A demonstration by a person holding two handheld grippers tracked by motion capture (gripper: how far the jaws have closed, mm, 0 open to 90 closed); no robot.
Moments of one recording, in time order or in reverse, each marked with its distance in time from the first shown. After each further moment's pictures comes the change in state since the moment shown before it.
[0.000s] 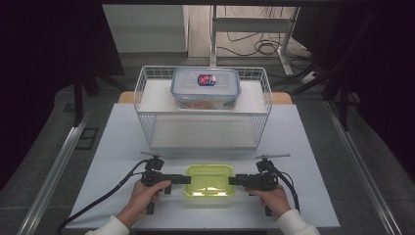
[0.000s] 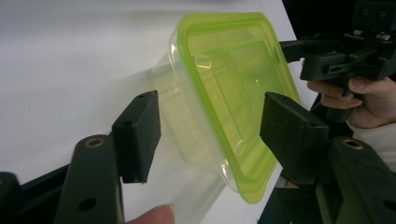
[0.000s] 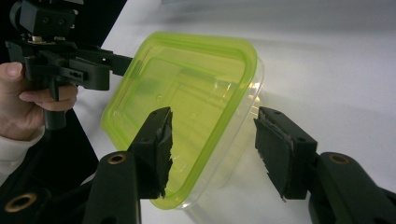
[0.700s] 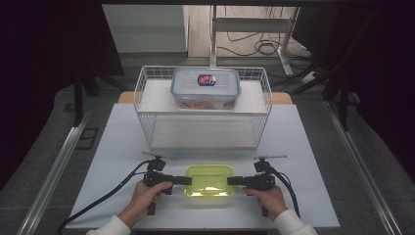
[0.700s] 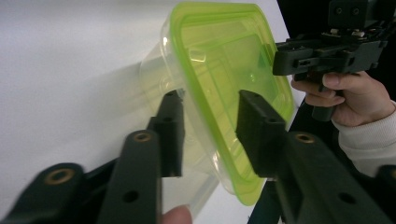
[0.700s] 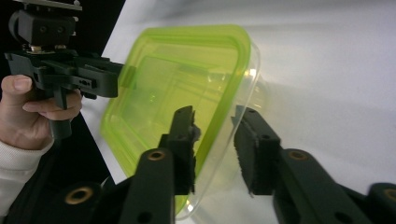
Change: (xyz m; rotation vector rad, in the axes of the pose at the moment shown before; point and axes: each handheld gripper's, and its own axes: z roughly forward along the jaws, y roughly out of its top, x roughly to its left) left arm 0.001 0.000 0.002 0.019 -0.027 -0.008; right arm -0.009 -0.003 0.010 0.028 0.037 0.094
